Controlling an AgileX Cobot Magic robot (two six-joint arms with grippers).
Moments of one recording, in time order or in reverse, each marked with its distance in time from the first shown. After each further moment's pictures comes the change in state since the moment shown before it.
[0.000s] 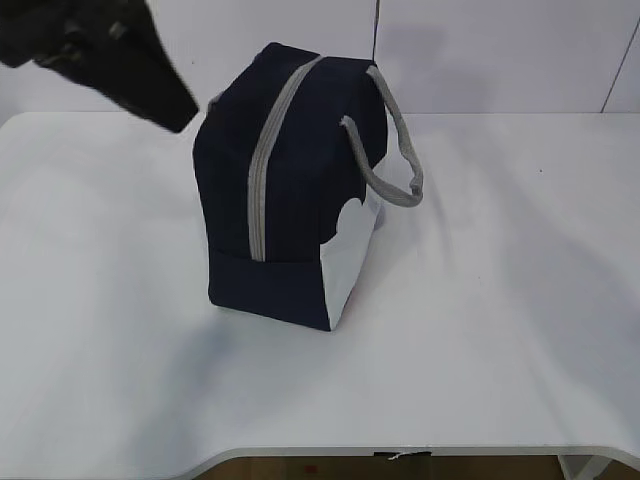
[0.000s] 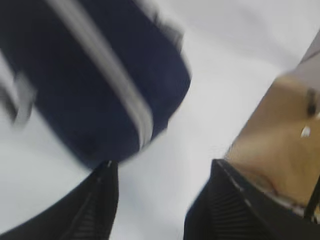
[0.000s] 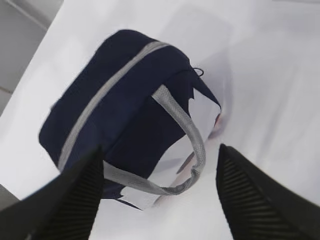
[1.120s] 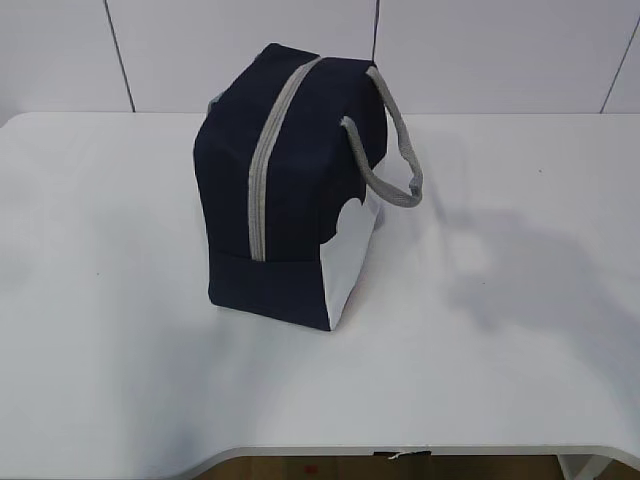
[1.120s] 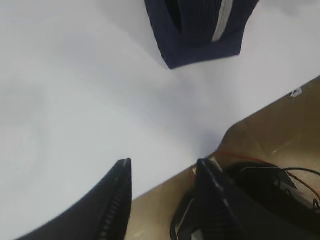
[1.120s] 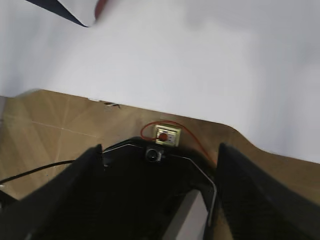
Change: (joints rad) left arm 0.002 -0.624 0.363 0.391 0.106 -0.420; right arm 0.000 -0.782 0.968 -0.264 0.006 0.158
